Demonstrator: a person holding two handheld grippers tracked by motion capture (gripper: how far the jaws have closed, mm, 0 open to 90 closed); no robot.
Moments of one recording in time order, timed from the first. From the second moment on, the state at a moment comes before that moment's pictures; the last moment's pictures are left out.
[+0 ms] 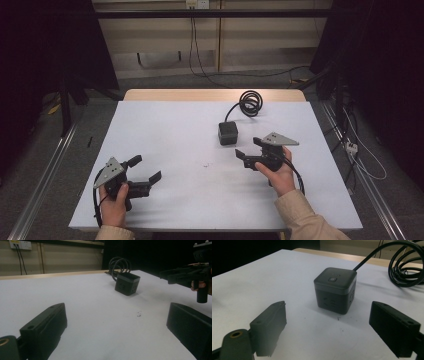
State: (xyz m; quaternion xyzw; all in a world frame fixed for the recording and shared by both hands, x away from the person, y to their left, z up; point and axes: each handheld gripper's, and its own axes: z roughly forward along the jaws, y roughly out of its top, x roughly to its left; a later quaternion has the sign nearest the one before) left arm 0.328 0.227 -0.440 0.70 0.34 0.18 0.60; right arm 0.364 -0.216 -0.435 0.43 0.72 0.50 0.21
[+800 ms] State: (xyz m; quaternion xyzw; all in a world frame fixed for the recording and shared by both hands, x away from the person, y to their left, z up) left arm 0.329 0.225 -0.441 0.70 0.34 0.17 0.60; right arm 0.328 -0.243 -0.442 0.42 0.72 0.51 0.21
